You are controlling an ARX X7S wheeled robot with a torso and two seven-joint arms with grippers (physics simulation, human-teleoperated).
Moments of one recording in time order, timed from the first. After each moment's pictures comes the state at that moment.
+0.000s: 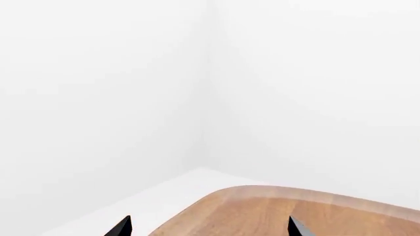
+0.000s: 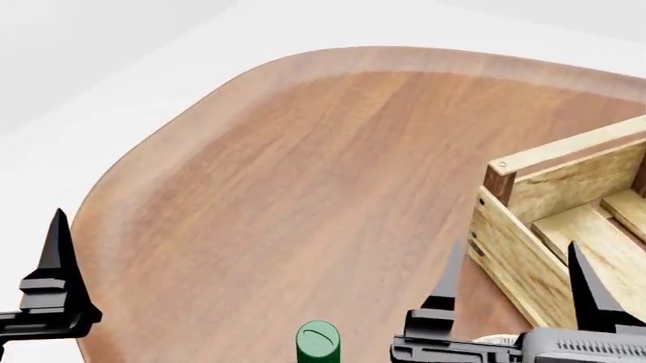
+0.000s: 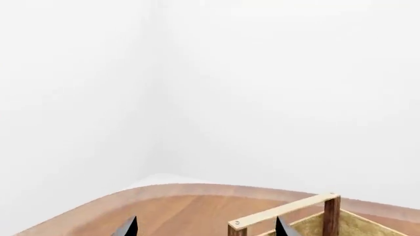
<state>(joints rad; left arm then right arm) -0.14 -0.28 0.03 0.67 -0.39 -0.49 -0.30 0.07 0.32 -0.04 -0.60 0.29 0.36 0.29</state>
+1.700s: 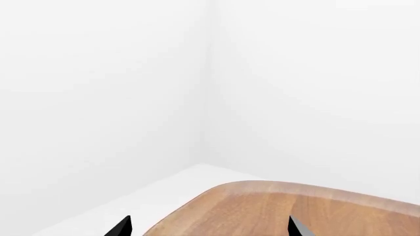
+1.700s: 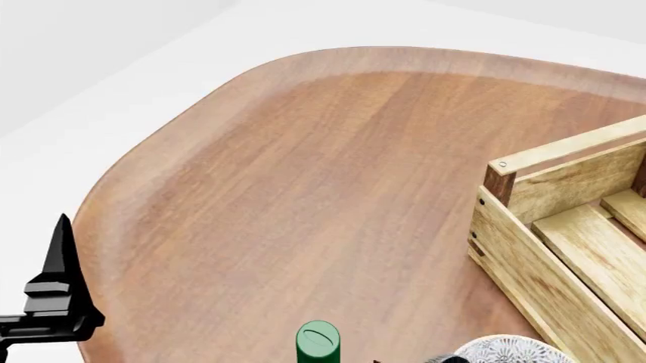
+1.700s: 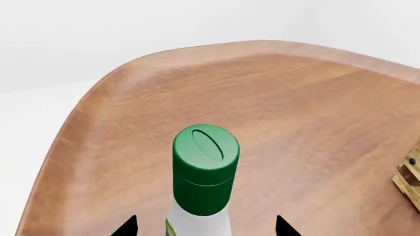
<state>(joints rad) -0.14 -0.30 0.05 0.64 -0.41 -0.47 -0.32 0.12 0.42 -0.38 -0.26 0.34 0.46 -0.08</state>
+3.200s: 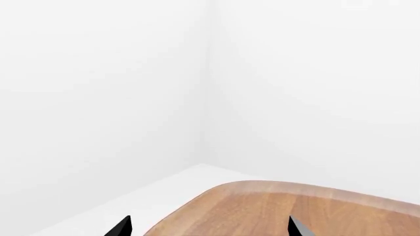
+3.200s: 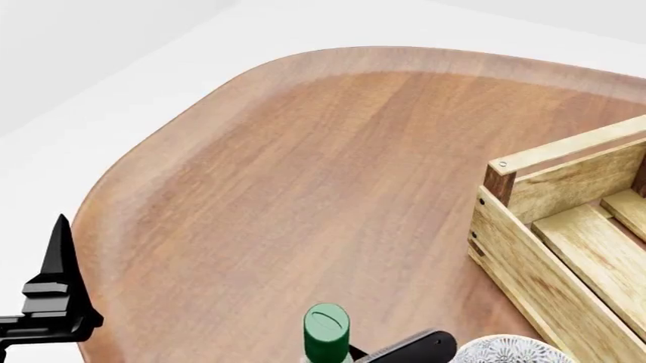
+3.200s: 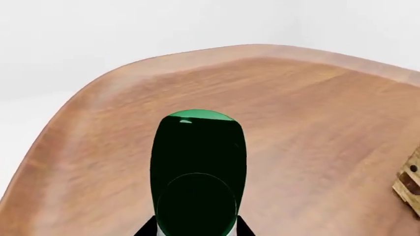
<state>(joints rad) -0.13 -0.33 0.06 0.64 -0.43 -0.45 -0.35 0.24 0.33 -0.43 -0.06 0.31 0.38 -0.05</state>
